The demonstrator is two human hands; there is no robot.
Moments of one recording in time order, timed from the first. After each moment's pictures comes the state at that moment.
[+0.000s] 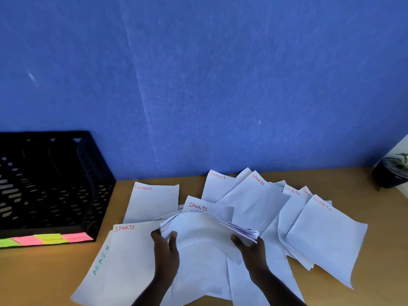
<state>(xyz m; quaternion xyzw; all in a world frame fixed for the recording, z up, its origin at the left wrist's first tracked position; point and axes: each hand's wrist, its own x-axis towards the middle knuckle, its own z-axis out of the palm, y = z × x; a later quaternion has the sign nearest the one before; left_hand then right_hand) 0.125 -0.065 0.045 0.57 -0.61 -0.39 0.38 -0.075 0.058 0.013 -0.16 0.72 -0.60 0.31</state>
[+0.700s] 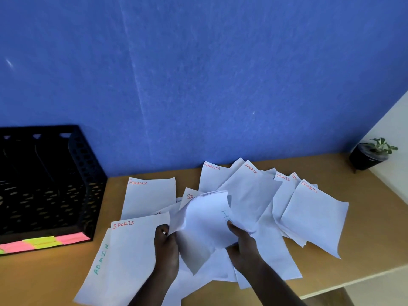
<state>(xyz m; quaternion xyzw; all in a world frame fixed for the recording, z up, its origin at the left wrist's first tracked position) 0.150 -0.079 0.039 0.50 -0.45 -0.65 0.34 -0.013 0.041 0.045 0.10 0.50 -0.74 0.44</state>
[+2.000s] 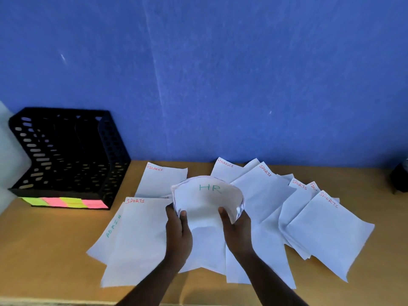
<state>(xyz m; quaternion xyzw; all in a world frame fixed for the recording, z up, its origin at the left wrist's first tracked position) 0.113 -0.008 0.084 0.47 -0.65 -0.38 0.46 -0.032 0.052 0.080 -0.35 0.70 -0.58 0.22</state>
